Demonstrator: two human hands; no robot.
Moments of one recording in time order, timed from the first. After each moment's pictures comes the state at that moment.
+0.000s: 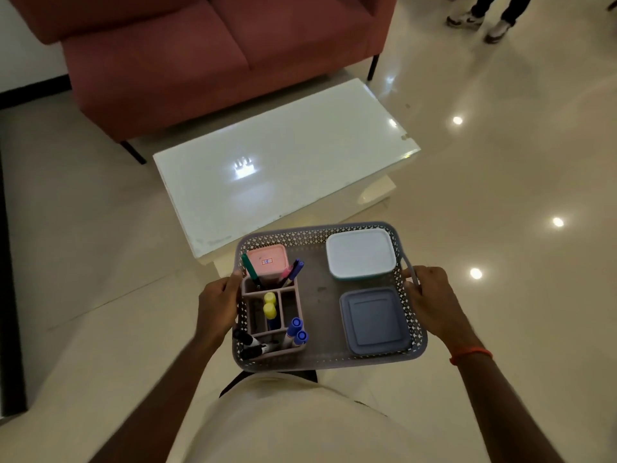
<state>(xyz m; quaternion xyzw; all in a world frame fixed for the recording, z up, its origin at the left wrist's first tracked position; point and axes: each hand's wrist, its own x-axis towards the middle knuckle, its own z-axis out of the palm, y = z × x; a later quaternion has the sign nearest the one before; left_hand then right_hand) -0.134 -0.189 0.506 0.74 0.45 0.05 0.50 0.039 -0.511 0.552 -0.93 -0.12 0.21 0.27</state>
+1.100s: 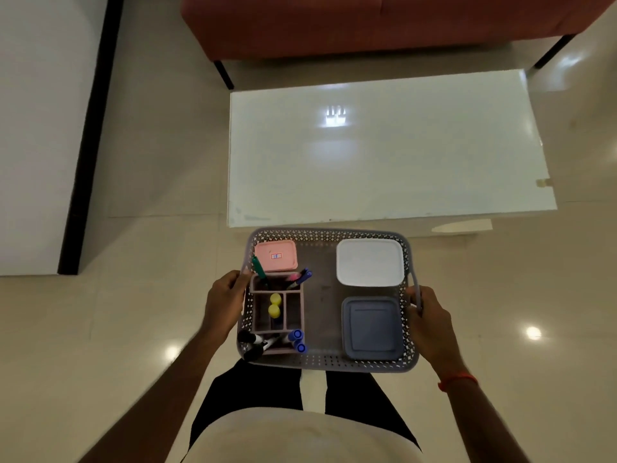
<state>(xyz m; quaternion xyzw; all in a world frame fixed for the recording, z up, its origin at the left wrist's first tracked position) -0.037 -0.151 0.440 0.58 0.65 0.05 0.49 0.223 -0.386 0.440 -0.87 -0.15 0.38 0.29</state>
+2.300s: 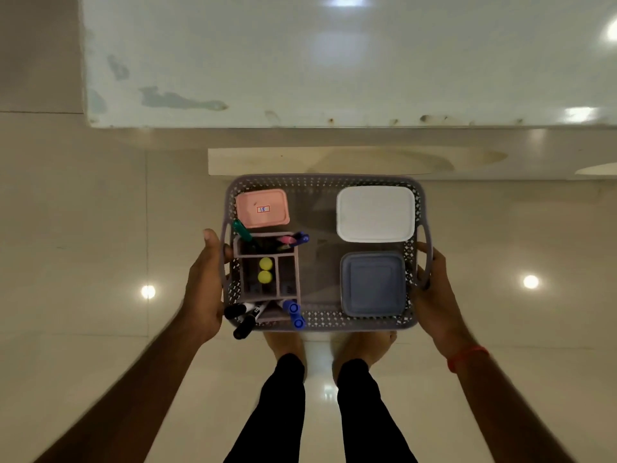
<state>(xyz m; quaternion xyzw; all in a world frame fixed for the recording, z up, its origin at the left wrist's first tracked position) -0.047 -0.092 0.003 0.32 0.71 0.06 0.62 0.197 -0.299 -0.034 -0.80 -0.04 0.49 0.34</state>
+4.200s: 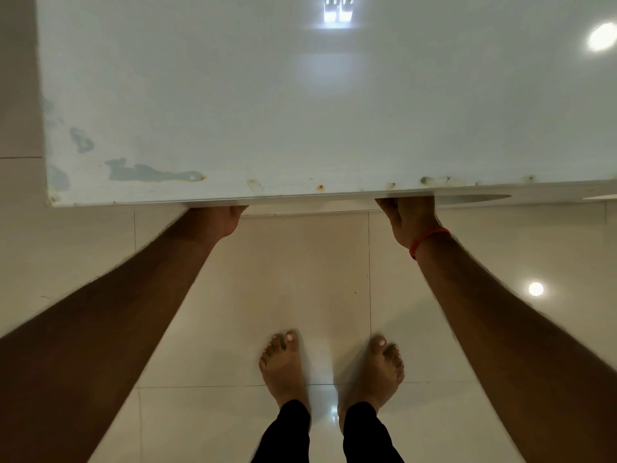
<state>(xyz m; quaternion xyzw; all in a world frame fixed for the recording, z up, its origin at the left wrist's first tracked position) -0.084 -0.206 -0.287 0.51 0.76 0.00 0.40 0.297 -0.106 -0.106 -0.63 0.25 0.44 0.59</state>
